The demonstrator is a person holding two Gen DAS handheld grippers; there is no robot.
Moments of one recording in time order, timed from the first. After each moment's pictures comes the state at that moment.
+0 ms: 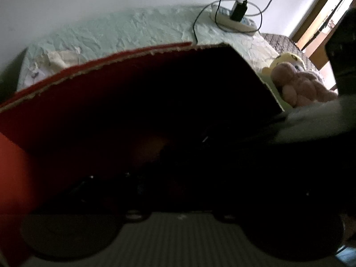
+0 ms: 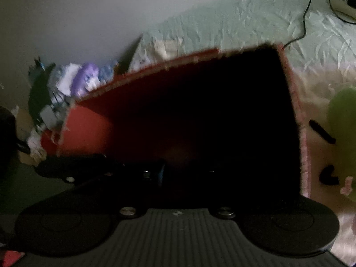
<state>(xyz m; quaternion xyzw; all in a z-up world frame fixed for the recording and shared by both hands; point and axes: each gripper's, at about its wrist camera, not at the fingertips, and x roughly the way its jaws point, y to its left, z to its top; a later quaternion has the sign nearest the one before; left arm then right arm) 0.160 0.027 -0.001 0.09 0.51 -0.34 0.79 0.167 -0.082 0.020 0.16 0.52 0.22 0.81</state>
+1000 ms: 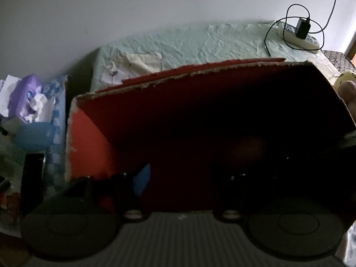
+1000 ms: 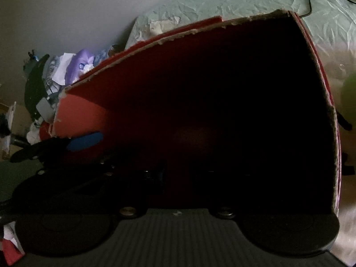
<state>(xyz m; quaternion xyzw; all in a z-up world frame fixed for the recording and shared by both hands) 0.173 0.076 0.000 0.12 0.48 -0.19 0.85 0.171 -0.059 0.003 0.16 0.57 0.22 0.78</state>
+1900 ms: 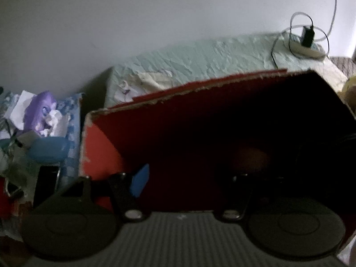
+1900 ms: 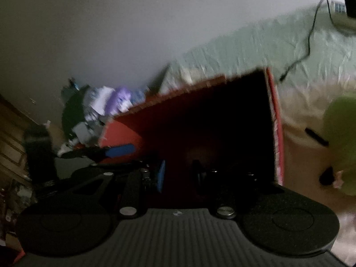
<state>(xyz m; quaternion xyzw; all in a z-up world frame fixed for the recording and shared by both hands) 0.158 0.073 0.008 0.14 0.42 -0.16 0.88 0.127 -0.111 0.045 0.21 0.42 0.29 0.83</state>
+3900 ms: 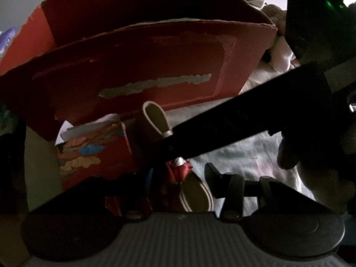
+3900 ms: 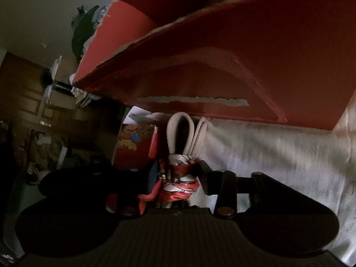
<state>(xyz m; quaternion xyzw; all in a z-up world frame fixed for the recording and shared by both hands) -0.021 0.050 -0.040 0.09 0.53 -0.25 0.81 0.060 -0.083 -0.041 0.19 0.58 0.36 0.70</state>
